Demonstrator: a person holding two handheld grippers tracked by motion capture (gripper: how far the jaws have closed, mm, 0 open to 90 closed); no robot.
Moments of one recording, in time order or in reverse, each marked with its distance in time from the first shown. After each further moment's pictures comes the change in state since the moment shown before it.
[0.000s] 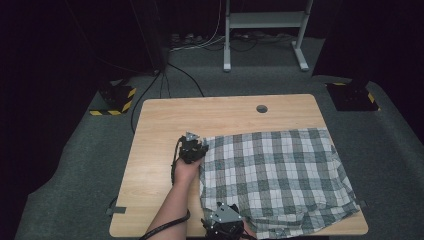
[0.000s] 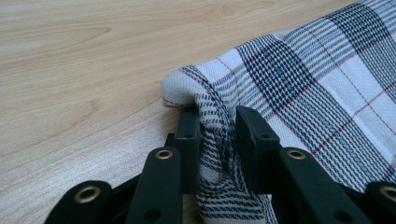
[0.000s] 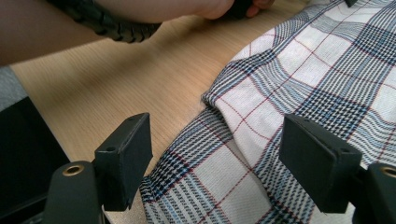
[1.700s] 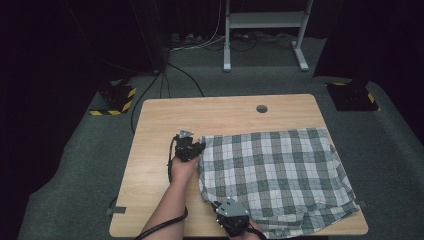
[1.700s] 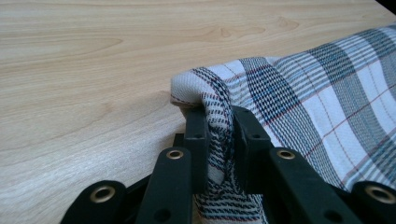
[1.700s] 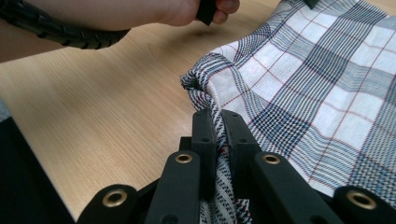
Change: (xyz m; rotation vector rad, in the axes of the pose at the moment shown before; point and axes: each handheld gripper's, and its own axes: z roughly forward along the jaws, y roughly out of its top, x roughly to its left) left arm 0.007 0.008 -0.022 -0.030 -0.045 -0.102; right arm -0.019 0.011 -0.014 -0.035 -0.032 0.010
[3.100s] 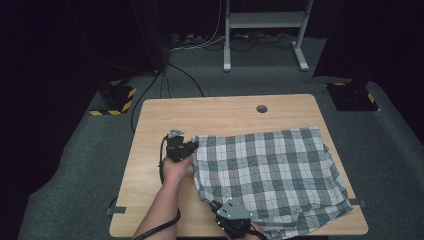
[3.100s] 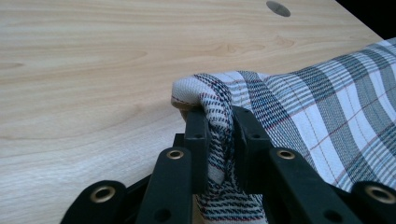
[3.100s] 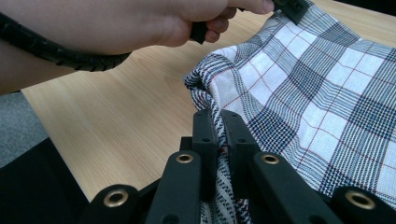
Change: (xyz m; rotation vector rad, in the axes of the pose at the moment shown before) left arm 0.012 0.005 -0.031 -0.038 -0.004 -0.034; right arm 0.006 0.015 -0.019 -0.084 0.030 0.005
